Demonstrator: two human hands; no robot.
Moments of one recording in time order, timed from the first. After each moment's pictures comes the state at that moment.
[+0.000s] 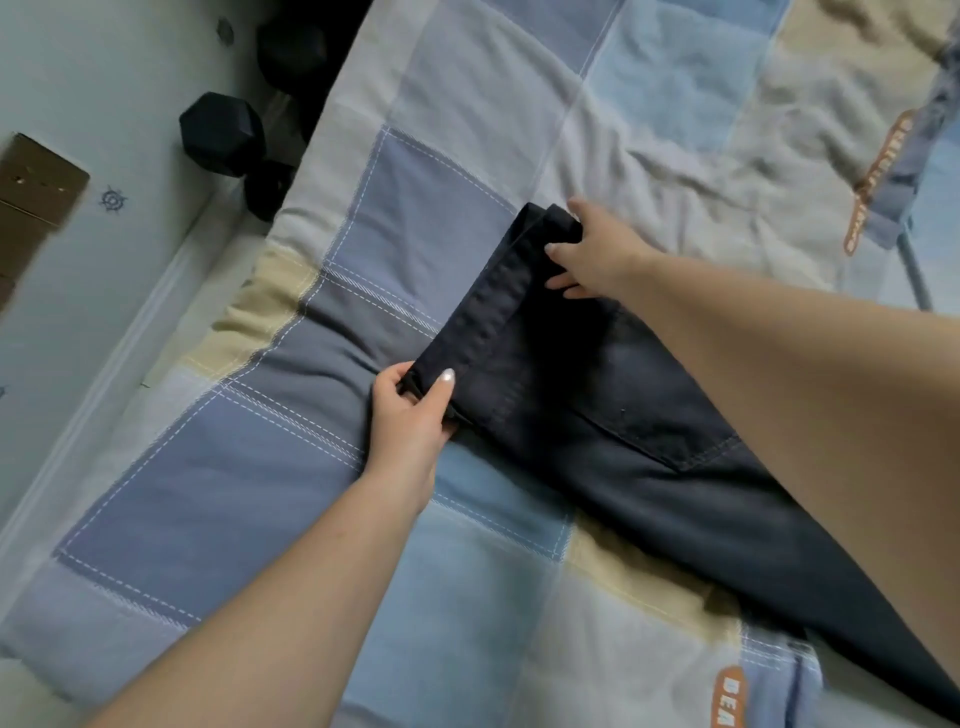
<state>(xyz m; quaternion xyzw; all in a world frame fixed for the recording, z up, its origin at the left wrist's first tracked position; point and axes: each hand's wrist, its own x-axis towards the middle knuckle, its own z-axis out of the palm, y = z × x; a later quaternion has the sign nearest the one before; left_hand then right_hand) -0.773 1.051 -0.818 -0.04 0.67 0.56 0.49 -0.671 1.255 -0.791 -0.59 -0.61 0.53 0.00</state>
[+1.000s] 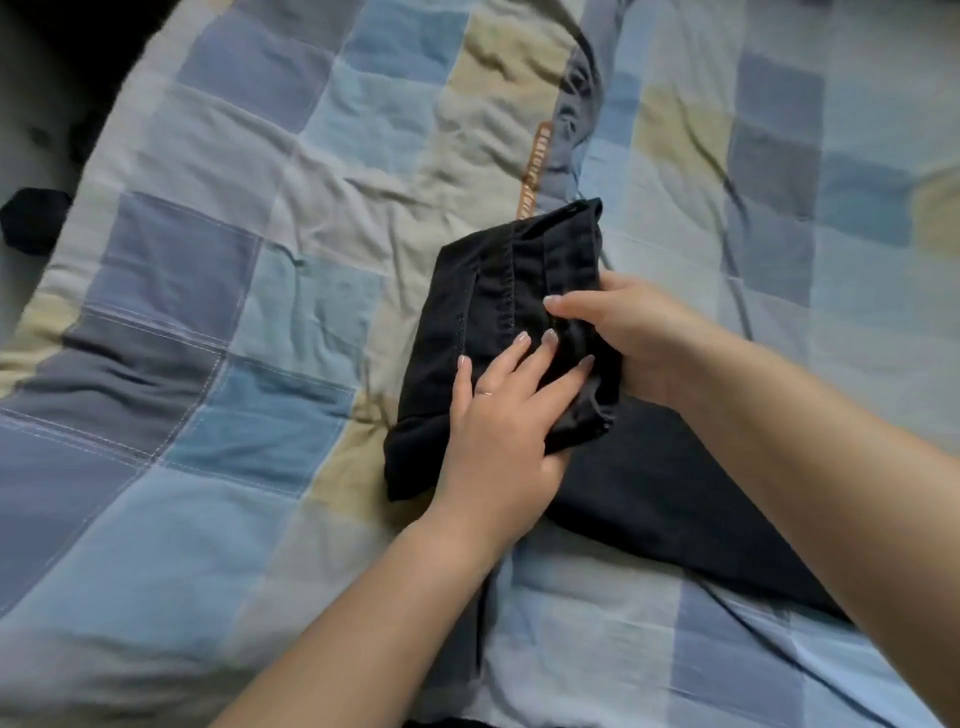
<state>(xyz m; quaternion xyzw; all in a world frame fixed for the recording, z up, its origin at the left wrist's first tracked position) -0.486 1.055 -0.669 0.68 0.62 0.24 0.30 -0.373 1.169 -0.642 -0.56 -0.36 0.72 0.17</state>
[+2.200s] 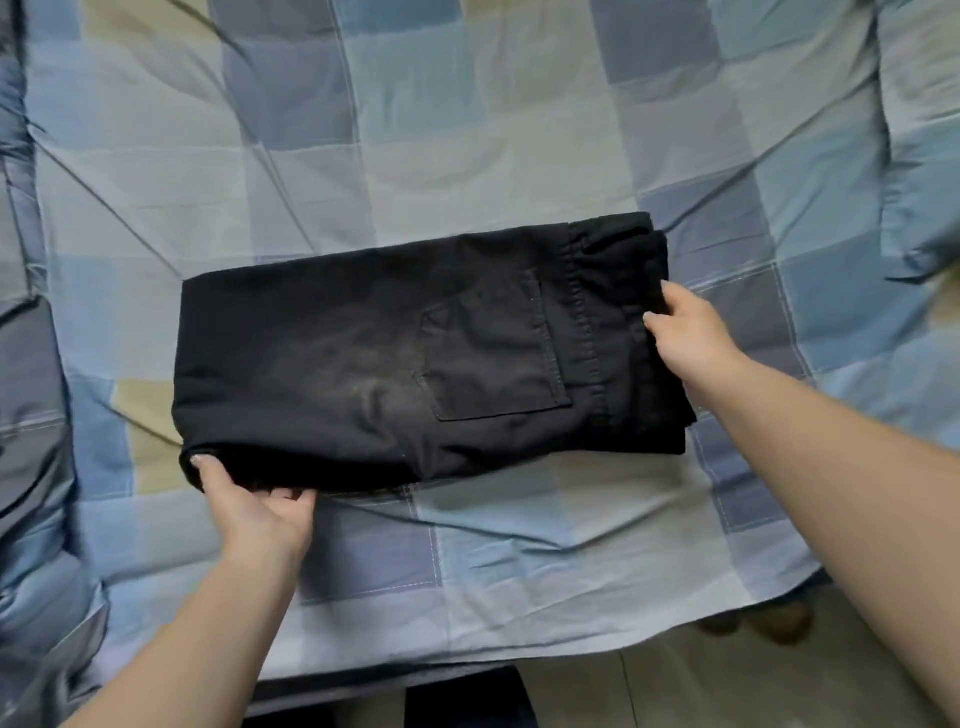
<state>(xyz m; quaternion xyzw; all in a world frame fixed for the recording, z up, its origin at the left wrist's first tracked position) -0.157 0.980 -0.805 -0.14 0.67 0.51 0.51 0.233 1.010 -0.797 -0.80 -0.30 0.46 0.24</state>
